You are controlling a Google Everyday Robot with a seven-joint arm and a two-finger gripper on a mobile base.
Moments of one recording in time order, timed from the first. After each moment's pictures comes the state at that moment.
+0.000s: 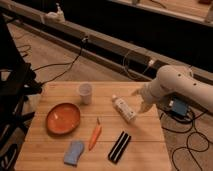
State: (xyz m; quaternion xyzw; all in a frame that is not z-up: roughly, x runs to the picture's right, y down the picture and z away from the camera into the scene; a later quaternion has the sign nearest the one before) arm 0.180 0.072 0.728 -0.21 -0.19 -0.06 0.96
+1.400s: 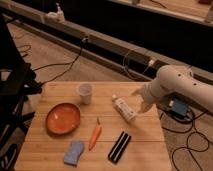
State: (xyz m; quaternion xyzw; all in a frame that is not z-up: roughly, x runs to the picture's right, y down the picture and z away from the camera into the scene) arm 0.180 0.072 0.727 -0.21 -0.19 -0.06 0.96
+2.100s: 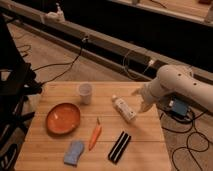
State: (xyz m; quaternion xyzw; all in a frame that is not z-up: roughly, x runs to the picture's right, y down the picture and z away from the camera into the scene) arm 0.178 0.070 0.726 -0.21 -0.20 -0.07 0.96
